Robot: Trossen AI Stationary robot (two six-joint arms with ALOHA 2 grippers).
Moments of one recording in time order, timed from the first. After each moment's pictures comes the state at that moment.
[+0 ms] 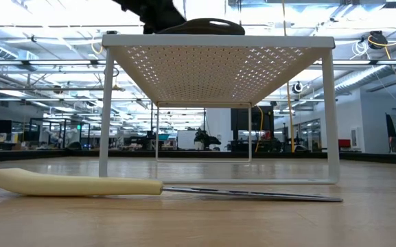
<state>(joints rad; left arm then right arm) 0.16 1.33 1.11 -0.14 -0.11 0.02 0.30 1.04 1.12 -0.47 0.39 0.07</state>
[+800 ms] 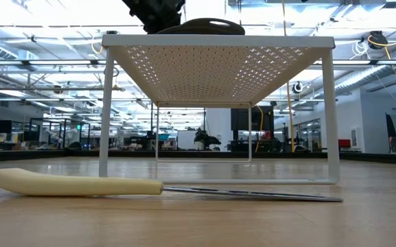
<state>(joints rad) 0.21 1.50 1.37 -0.53 -0.15 -0.16 0.30 1.04 1.04 -0.43 0.39 0.11</state>
